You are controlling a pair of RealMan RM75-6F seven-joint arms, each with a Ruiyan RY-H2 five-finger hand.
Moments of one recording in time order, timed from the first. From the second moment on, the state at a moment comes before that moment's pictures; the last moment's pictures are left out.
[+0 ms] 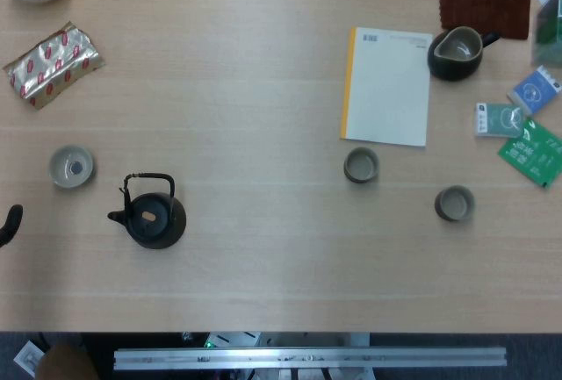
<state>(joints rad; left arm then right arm) -0.01 -1.16 -0.02 -1.79 1.51 1.57 0.33 -0.02 -1.12 -0.01 -1.46 -1.63 1.60 0.18</state>
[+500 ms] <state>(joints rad) -0.01 -1.15 0.00 -1.80 1.53 1.55 0.31 -0.01 -1.09 0.00 -1.48 -1.65 1.62 0.19</state>
